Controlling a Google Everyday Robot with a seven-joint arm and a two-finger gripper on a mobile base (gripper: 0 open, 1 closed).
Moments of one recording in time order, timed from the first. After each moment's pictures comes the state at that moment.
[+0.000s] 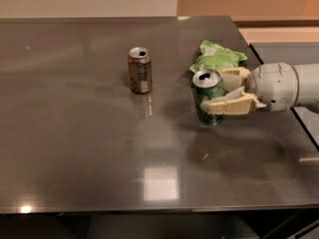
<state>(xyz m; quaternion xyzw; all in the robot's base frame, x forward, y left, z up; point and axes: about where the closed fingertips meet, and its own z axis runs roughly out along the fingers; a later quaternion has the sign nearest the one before) 0.478 -0.112 0.935 -0.54 0.54 0.39 0.51</state>
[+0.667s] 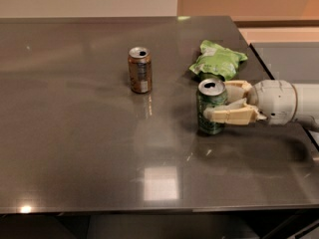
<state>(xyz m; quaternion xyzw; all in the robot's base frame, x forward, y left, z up) 0.479 -0.125 0.910 -0.49 0.54 0.43 0.53</state>
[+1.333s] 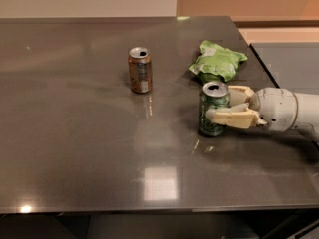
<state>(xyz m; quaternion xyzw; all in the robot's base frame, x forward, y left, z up) 0.482 -0.132 0.897 -0.46 0.55 0.45 0.54</state>
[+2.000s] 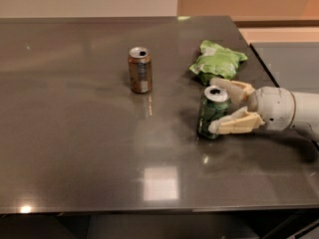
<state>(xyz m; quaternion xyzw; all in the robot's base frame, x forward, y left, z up) 0.482 -0.127 0.899 -0.46 0.55 0.45 0.54</state>
